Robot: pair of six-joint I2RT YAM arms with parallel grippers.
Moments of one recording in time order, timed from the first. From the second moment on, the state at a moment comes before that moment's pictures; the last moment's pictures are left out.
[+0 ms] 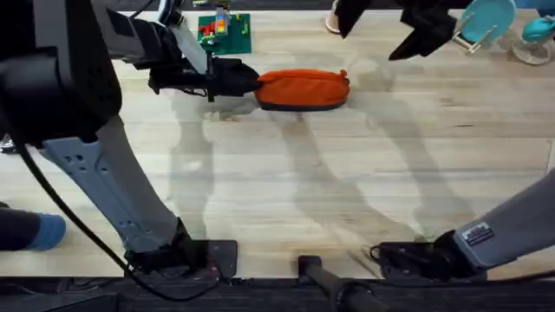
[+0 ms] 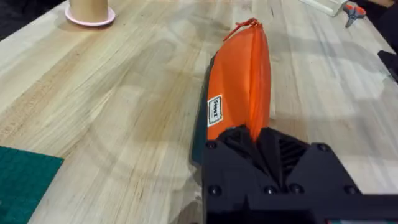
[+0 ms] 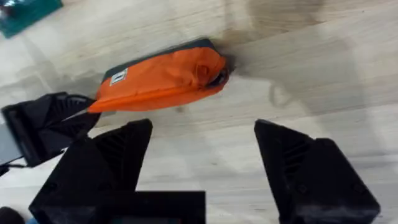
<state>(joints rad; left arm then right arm) 0.15 2.12 1.29 -0.76 1.37 1.36 0.27 1.85 1.95 -1.39 -0.08 0.66</state>
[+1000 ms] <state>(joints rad) 0.15 2.12 1.29 -0.76 1.37 1.36 0.27 1.98 1.96 -1.33 -0.13 0.71</state>
